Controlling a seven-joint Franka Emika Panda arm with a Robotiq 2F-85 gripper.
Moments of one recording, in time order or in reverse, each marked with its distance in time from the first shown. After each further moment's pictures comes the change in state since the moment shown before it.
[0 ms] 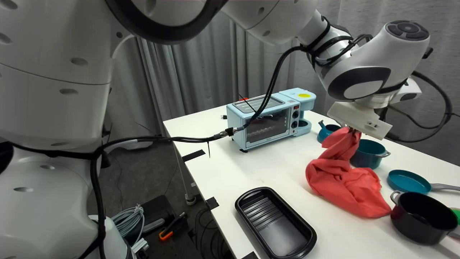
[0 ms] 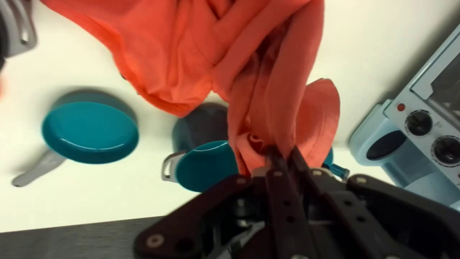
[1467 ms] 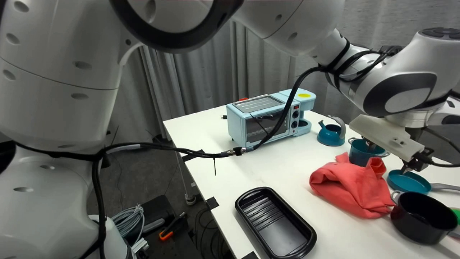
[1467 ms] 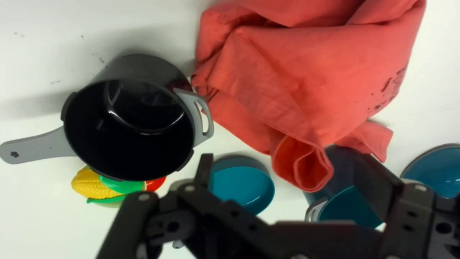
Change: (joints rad) arm 0.001 0.052 -0.140 0.047 -0.245 -0.075 0.372
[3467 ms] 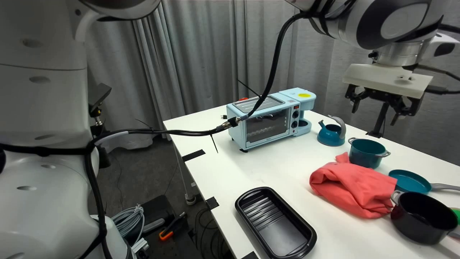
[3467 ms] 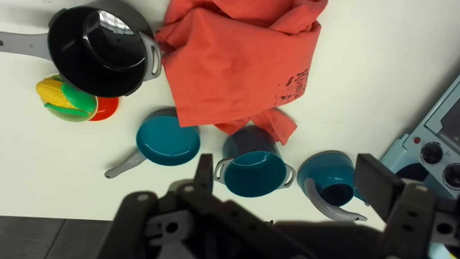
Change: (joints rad) arm 0.048 -0.202 0.009 0.006 -0.035 -0.210 -0.191
